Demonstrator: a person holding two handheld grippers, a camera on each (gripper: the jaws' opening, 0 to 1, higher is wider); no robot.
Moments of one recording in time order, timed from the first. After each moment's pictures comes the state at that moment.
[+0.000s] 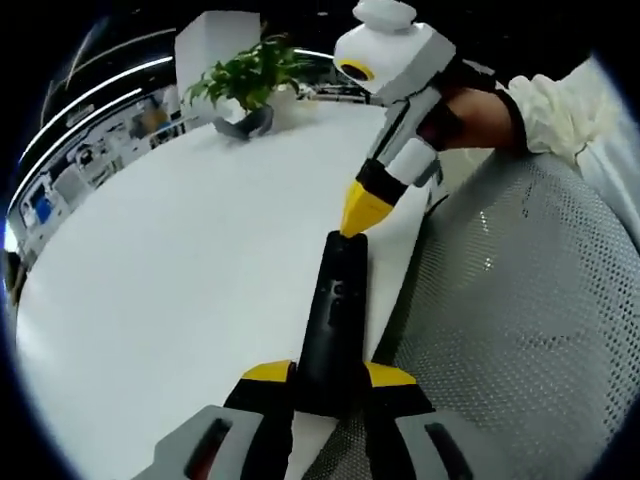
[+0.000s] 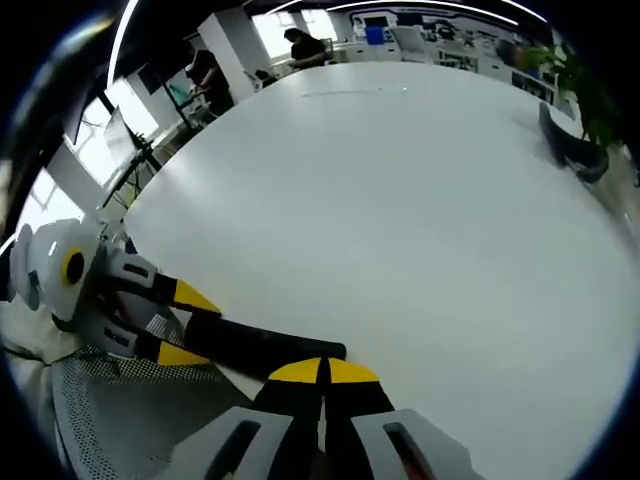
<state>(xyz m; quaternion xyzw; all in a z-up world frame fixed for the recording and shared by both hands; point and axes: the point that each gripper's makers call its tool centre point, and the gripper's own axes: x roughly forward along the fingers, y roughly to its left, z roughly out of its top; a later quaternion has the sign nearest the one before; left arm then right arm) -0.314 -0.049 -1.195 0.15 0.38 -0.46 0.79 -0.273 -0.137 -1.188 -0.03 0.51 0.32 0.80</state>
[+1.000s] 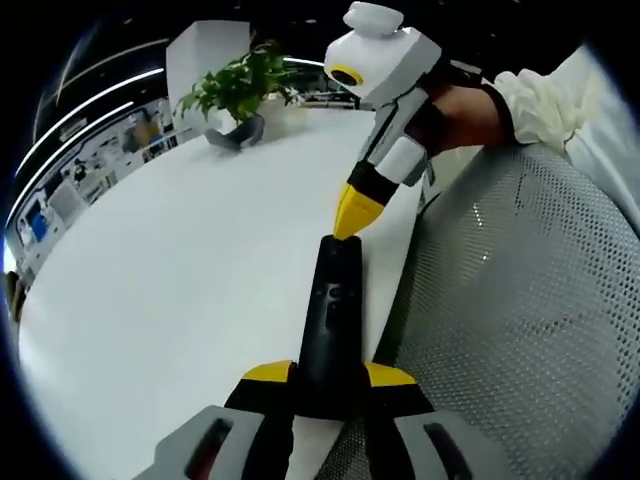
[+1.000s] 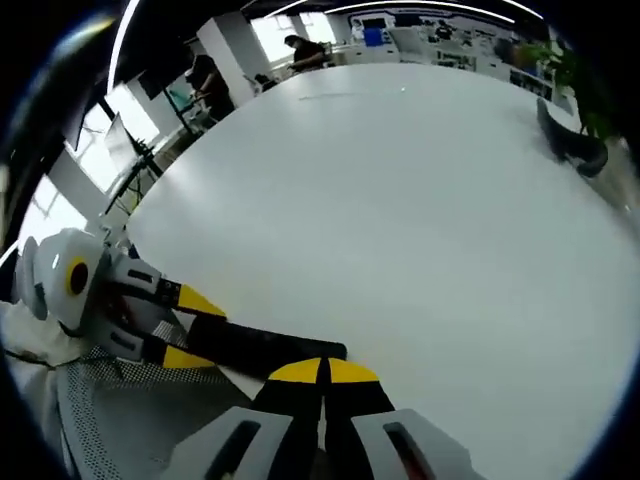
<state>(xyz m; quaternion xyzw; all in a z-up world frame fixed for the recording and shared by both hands) -0.313 -0.052 -1.197 0.20 0.34 -0.48 0.78 -0.272 -0.140 -1.187 0.01 0.52 0.31 0.80</state>
